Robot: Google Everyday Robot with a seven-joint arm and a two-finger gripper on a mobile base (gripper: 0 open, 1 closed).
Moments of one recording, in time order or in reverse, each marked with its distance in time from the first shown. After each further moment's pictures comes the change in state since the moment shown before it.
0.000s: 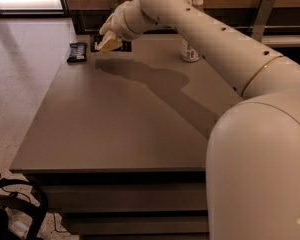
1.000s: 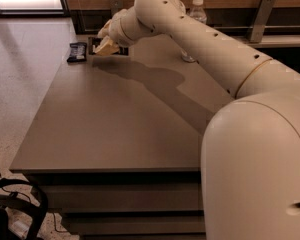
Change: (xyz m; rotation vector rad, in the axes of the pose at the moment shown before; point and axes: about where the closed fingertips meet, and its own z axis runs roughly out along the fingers) arm 0.005 0.012 0.025 -0.012 -0.010 0.018
